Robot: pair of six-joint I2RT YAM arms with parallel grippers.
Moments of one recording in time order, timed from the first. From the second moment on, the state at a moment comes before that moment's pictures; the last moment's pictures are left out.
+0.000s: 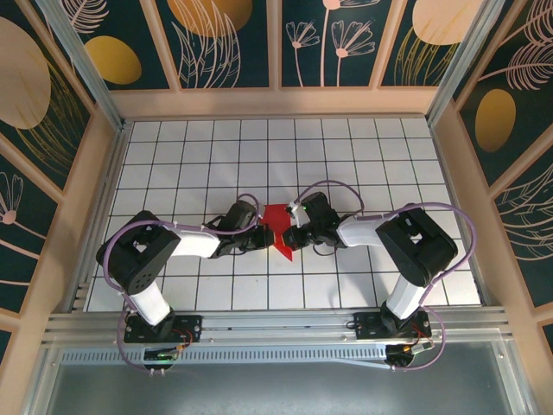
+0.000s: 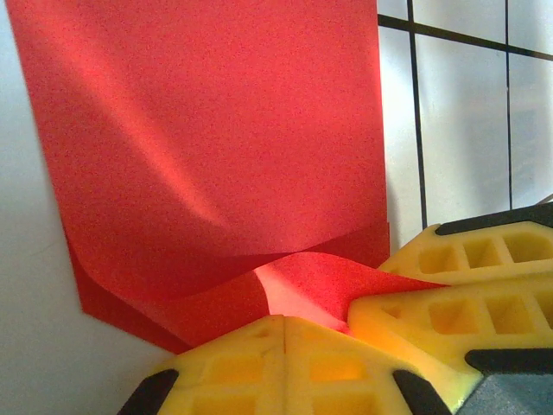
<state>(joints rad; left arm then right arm) -0.71 1.72 0.65 0.24 0.30 -0.83 0.69 1.71 0.71 0.09 -0.43 0.33</state>
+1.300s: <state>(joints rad) -0.71 1.72 0.64 0.26 0.29 -0.86 0.66 1.53 0.69 -0.11 -0.64 0.42</state>
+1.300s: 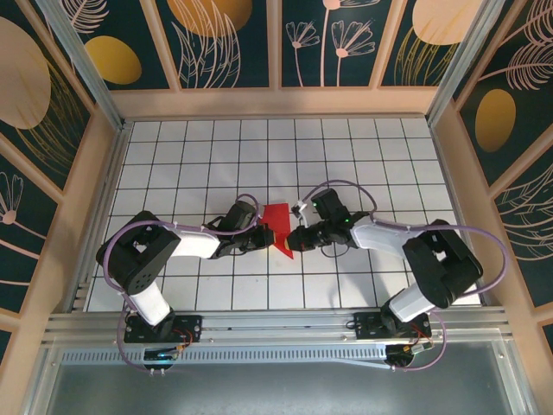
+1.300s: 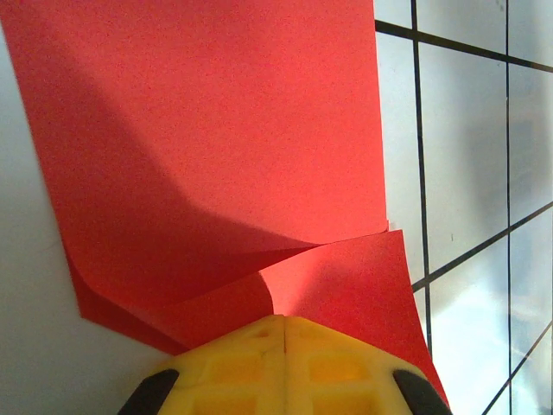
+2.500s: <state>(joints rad) -0.72 1.72 0.64 0.25 0.29 -0.86 0.68 1.64 0.67 -0.07 -0.62 0.45</state>
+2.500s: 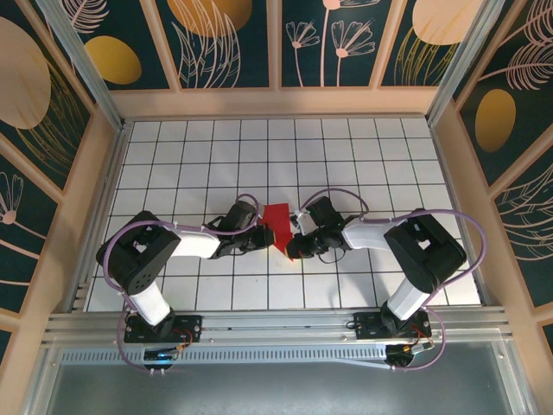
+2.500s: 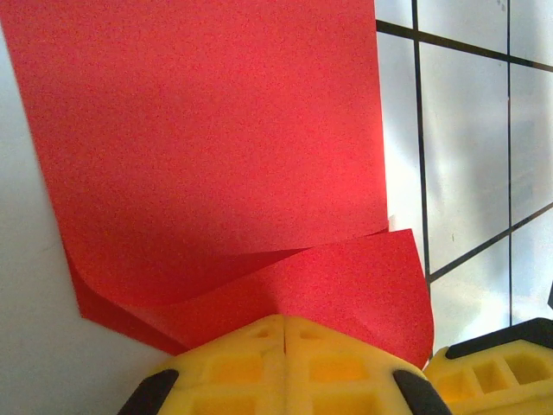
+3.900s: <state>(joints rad) -0.72 1.72 0.66 0.22 0.28 -0.87 0.68 1.60 0.67 -0.06 -0.59 0.56</state>
